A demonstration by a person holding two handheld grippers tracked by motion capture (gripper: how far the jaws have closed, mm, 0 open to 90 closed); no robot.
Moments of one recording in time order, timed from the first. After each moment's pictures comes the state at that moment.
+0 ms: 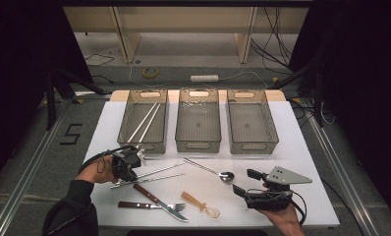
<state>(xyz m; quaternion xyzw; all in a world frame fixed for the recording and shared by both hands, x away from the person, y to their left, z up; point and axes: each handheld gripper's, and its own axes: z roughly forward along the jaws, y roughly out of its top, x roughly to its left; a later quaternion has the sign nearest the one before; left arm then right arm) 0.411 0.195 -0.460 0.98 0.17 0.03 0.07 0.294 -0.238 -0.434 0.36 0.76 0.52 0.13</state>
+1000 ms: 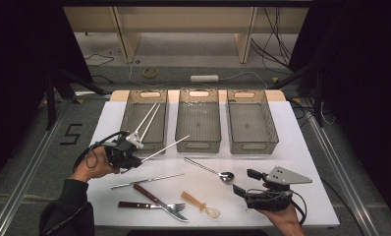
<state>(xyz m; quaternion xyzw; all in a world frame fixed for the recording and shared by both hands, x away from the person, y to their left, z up) 0.409 0.200 -0.401 0.94 0.26 0.08 0.21 0.294 -0.238 -0.434 0.36 0.76 0.52 0.13</state>
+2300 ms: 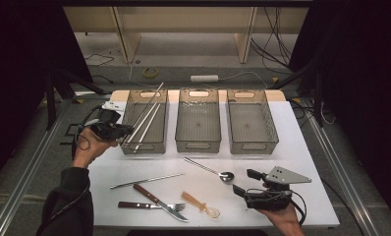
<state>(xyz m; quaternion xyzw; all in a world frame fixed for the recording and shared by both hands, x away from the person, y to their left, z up) 0.455 0.237 -0.369 0.83 0.43 0.17 0.33 0.295 -0.238 -0.435 0.36 0.76 0.52 0.13</state>
